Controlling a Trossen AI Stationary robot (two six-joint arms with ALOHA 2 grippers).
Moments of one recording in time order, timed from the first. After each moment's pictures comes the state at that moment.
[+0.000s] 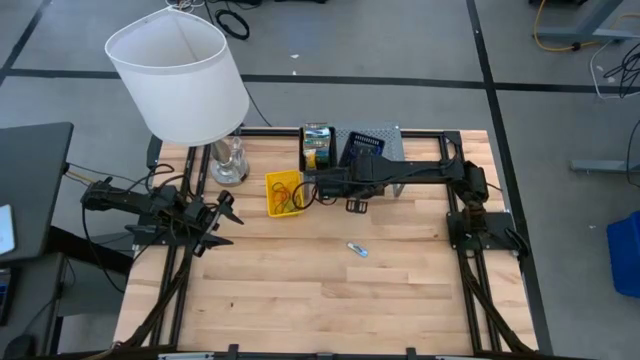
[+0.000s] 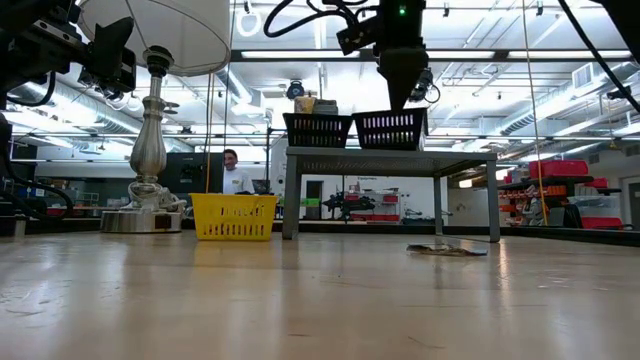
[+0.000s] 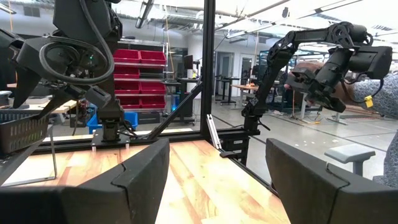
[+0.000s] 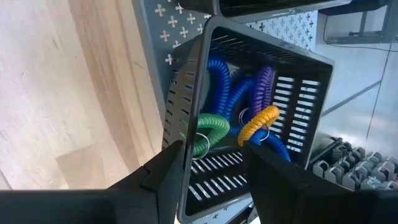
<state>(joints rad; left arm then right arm) -0.23 0.01 0.01 0.21 0.13 -0.03 -0.01 1.99 1.96 -1.57 0.60 0.13</state>
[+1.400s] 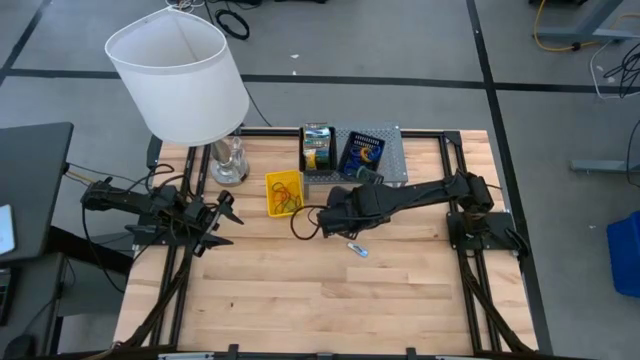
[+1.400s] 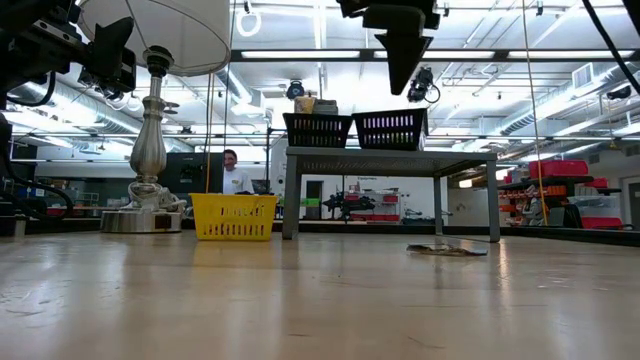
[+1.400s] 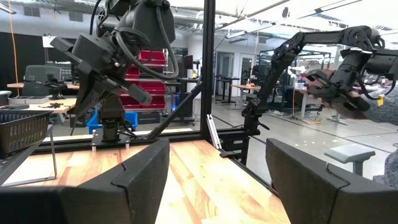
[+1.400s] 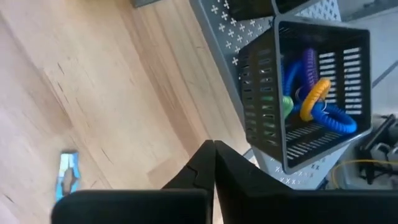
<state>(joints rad) -0.23 0.01 0.01 0.21 0.13 -0.03 0.18 1.99 1.96 -1.57 0.58 0.57</state>
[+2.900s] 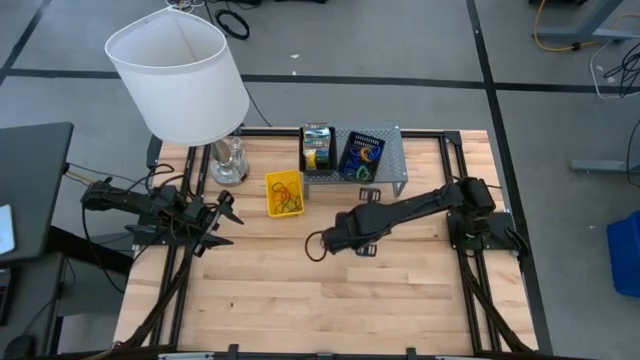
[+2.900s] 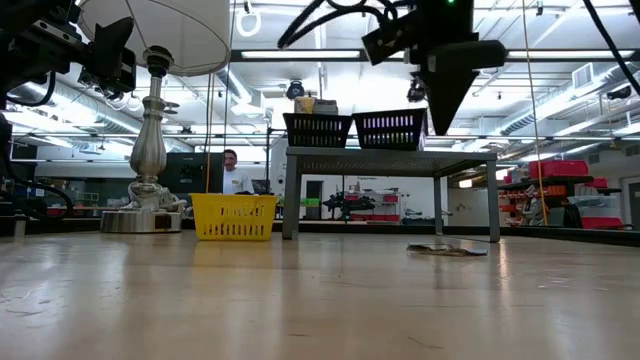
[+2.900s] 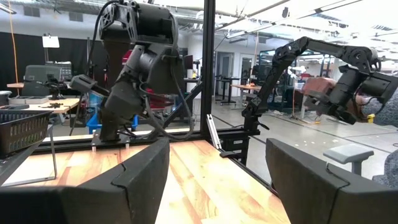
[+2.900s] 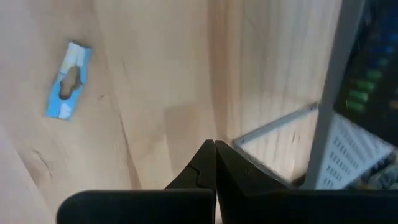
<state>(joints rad) -0.23 0.01 0.01 0.21 0.13 -0.03 0.23 1.99 1.74 -1.54 0.44 0.36</state>
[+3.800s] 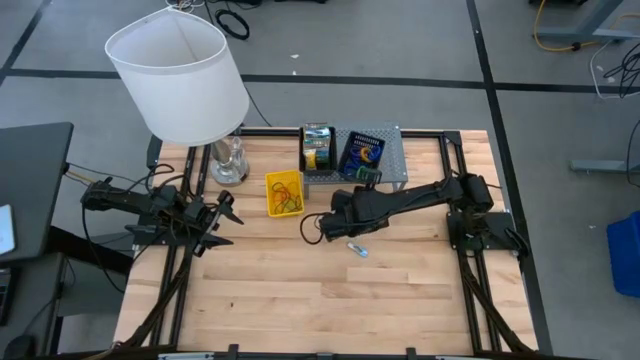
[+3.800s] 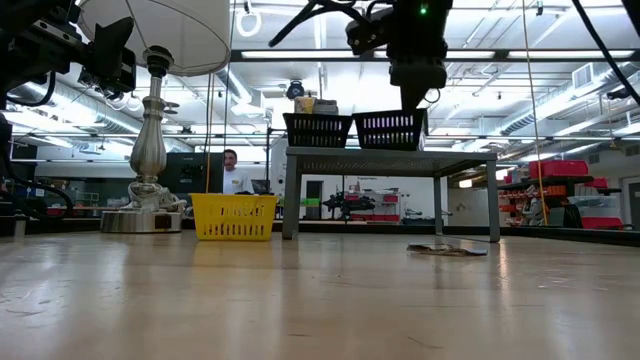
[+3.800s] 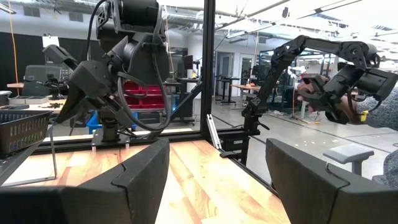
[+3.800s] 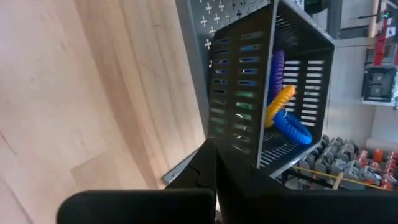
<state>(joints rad) -0.23 0.01 0.01 0.21 0.13 -0.03 0.17 1.99 1.79 -1.57 0.76 0.44</state>
